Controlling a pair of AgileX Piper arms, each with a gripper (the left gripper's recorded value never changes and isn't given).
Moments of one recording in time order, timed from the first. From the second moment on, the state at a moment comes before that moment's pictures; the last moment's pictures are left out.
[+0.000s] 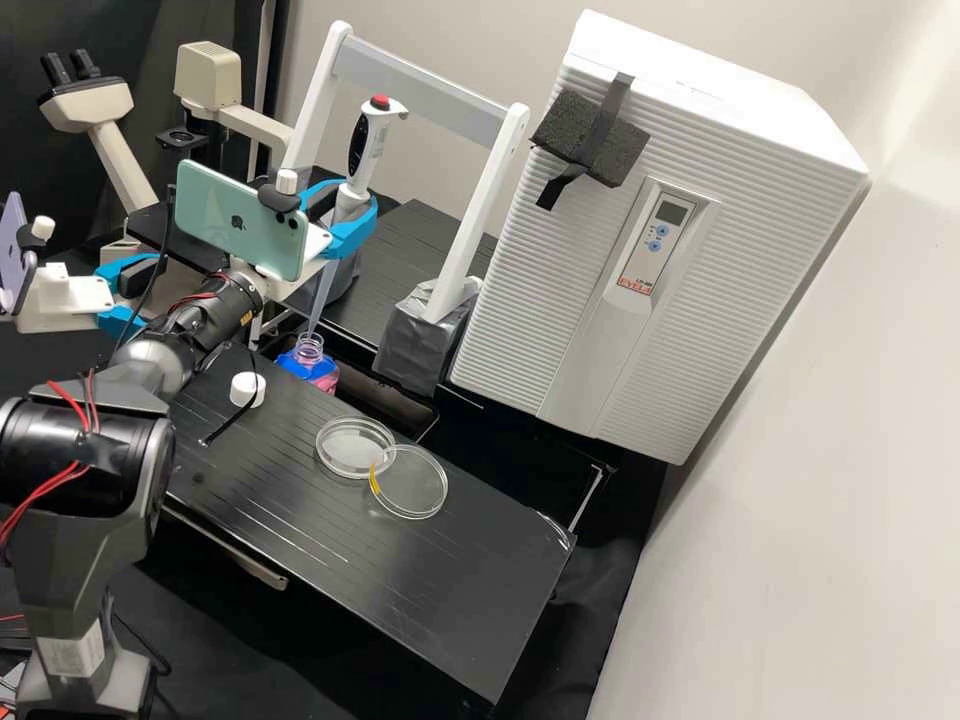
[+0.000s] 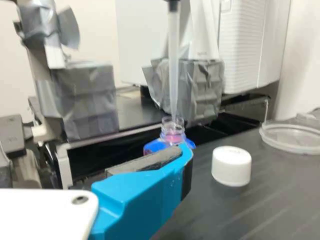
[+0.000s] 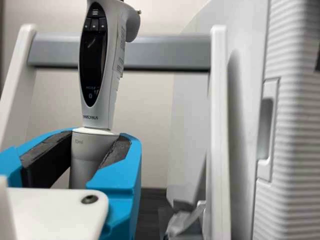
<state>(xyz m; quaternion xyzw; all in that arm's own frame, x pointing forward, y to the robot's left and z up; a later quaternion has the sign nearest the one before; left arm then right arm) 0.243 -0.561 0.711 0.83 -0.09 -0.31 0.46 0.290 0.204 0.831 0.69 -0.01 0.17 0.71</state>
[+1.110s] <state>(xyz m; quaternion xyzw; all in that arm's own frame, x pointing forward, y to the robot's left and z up) 0.243 -0.551 0.697 0.83 -0.06 -0.31 0.47 0.301 0.174 0.791 0.69 -0.01 0.13 0.72</state>
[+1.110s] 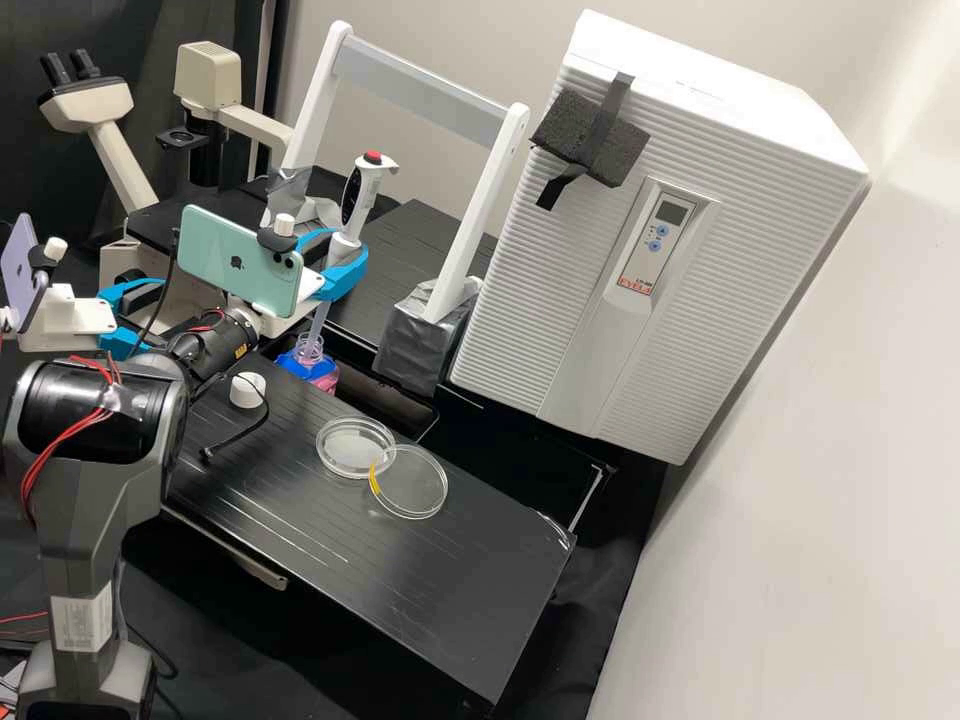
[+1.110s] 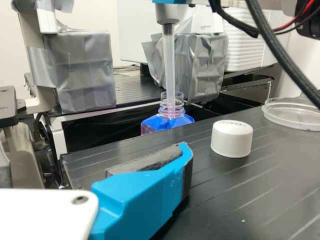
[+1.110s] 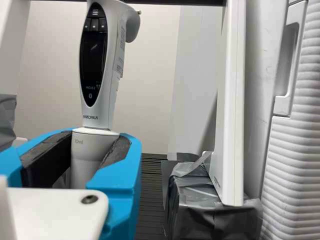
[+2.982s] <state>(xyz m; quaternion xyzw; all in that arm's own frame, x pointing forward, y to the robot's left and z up) 0.238 -0.573 0.688 0.81 -0.08 -0.34 0.46 0.196 0.133 0.904 0.67 -0.07 0.20 0.71</state>
